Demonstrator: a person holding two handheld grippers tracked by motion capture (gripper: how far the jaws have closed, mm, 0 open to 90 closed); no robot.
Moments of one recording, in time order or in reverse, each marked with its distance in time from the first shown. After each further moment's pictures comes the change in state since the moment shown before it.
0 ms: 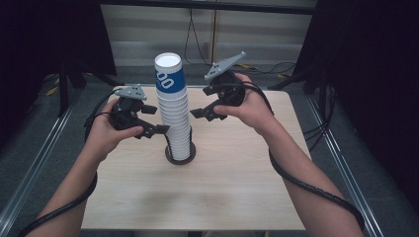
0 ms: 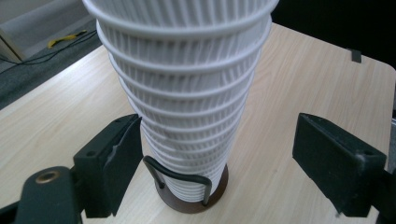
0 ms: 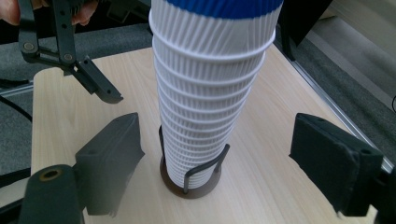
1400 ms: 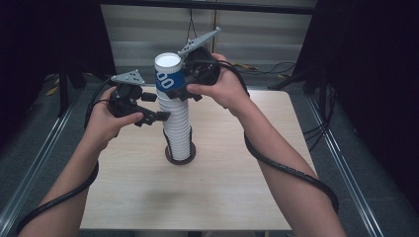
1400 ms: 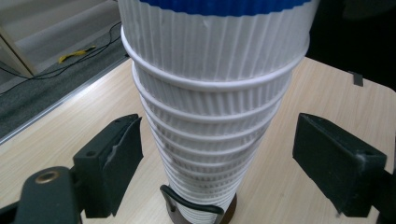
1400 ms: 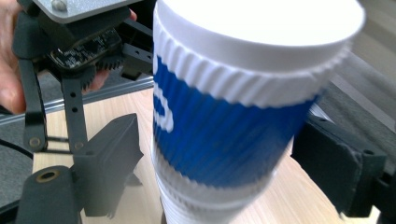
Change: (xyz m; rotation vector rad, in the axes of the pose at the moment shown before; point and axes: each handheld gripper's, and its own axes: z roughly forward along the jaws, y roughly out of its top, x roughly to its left) left arm 0.011 0.022 -0.007 -0.058 0.014 -0.015; right arm 0.001 0.063 0.024 -0.066 0.008 0.011
